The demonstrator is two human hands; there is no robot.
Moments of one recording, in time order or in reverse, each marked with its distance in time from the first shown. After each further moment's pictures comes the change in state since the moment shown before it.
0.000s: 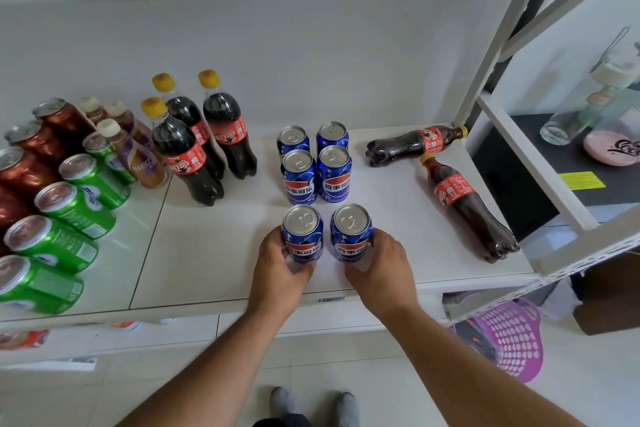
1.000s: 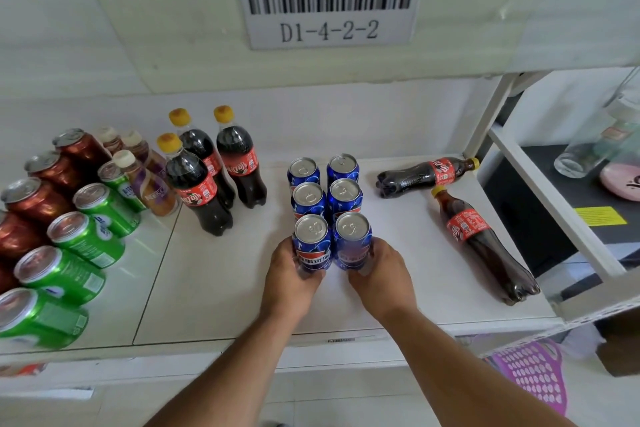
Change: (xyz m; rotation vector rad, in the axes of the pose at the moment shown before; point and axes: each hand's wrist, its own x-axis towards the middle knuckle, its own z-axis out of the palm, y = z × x) left_hand 0.040 0.030 0.002 -0.088 -0.006 -0.043; right_hand 0.056 -0.016 0.012 0.000 -0.028 -0.003
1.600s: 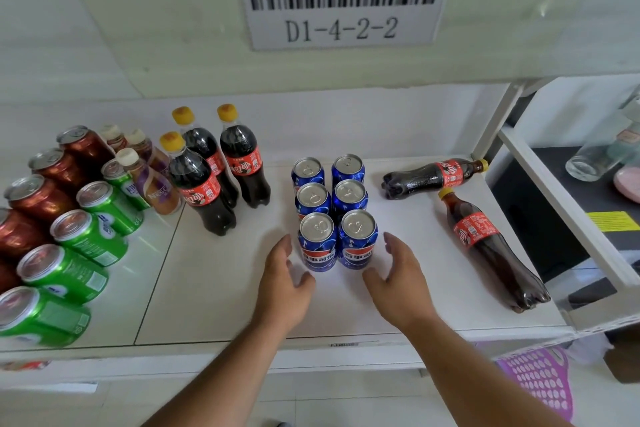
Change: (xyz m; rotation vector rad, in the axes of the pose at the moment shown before) left_hand 0.002 -0.014 -0.011 0.027 -0.009 -0.070; right_hand -0.008 0.004 -0.023 0.109 -0.079 0.063
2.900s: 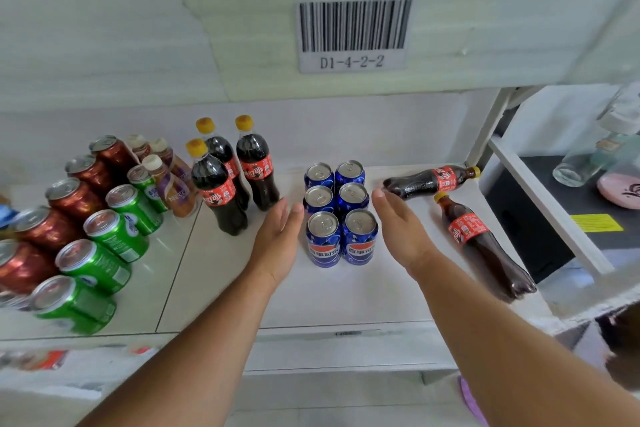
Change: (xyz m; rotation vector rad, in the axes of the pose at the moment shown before) left_hand 0.005 0.081 -0.050 -0.104 -0.063 0.045; right_hand 0.008 -0.080 -0.051 0.382 -0.105 0.024
